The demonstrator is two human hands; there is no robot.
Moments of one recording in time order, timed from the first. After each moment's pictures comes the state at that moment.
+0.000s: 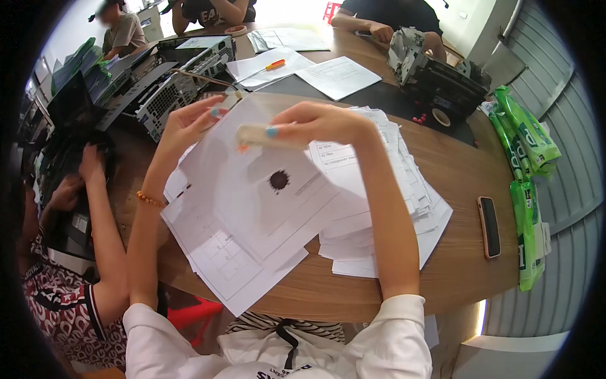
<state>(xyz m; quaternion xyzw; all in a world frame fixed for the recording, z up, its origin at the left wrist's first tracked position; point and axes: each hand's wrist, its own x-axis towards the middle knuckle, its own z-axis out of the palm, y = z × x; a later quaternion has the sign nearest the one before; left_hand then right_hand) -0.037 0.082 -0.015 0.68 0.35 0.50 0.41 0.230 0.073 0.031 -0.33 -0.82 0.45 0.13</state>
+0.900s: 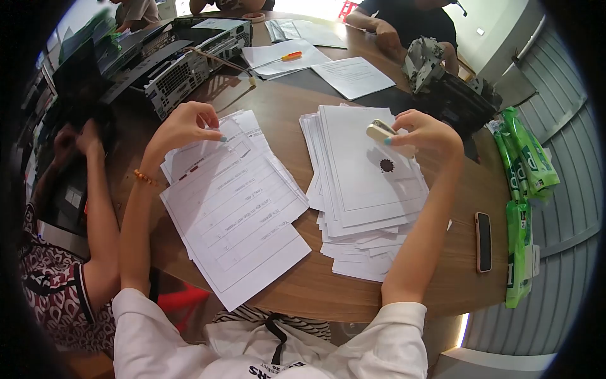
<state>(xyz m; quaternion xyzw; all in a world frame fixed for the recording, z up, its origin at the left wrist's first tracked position) -0.064 0.075 -0.009 0.78 0.55 0.21 0.21 0.354 0.067 0.044 -0.60 -0.74 0.26 0.13</state>
